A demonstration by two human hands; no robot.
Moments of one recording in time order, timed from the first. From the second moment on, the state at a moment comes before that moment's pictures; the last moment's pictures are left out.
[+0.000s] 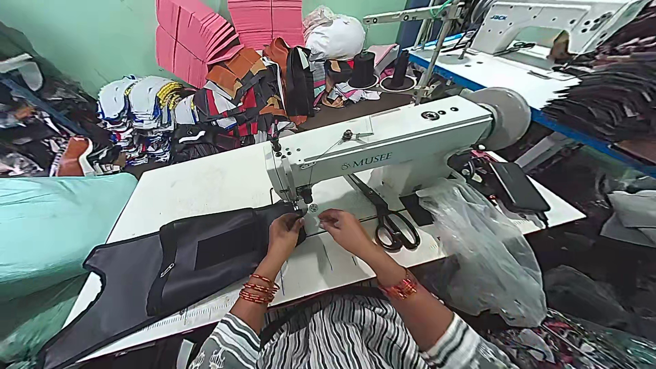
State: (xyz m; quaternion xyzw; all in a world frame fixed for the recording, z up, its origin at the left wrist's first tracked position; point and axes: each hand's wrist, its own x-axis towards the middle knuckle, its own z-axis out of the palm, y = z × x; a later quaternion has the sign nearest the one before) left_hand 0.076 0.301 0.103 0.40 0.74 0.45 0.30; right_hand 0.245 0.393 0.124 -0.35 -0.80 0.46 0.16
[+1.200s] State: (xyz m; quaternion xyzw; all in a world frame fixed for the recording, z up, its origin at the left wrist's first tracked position) left_hand 0.102 0.262 0.071 0.52 0.76 0.37 0.07; right_hand 0.202 0.383 0.099 -0.39 -0.80 0.41 0.18
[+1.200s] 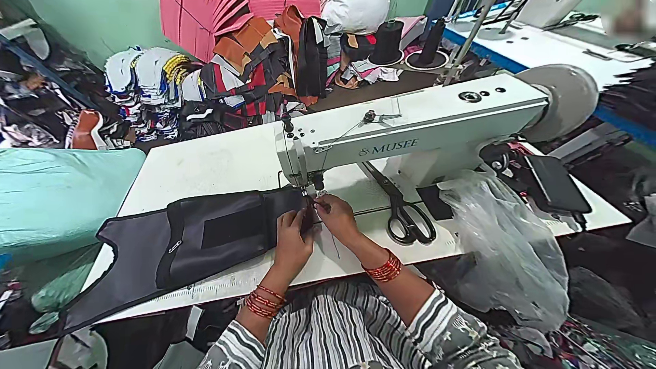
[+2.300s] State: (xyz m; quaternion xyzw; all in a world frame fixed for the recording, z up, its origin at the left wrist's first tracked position) left_hand 0.070 0.286 0.080 0.60 0.70 0.38 0.06; right_hand 0.207 0.382 0.100 -0.31 -0.86 0.39 0.13
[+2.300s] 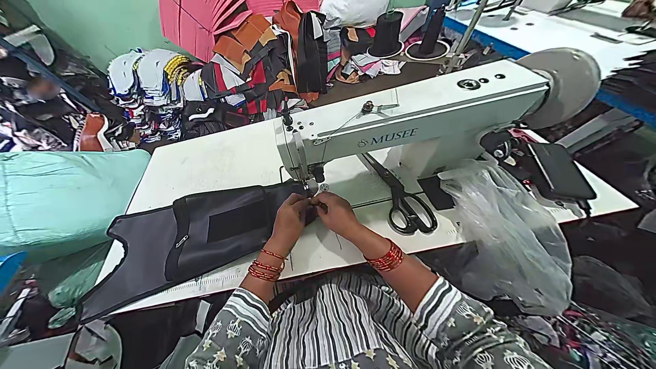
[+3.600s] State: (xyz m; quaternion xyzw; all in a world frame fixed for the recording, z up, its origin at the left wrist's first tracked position) left_hand 0.098 0.276 0.069 0.51 0.77 0.39 0.03; right_hand 0.207 0.385 0.086 -0.24 -0.79 0.51 0.23
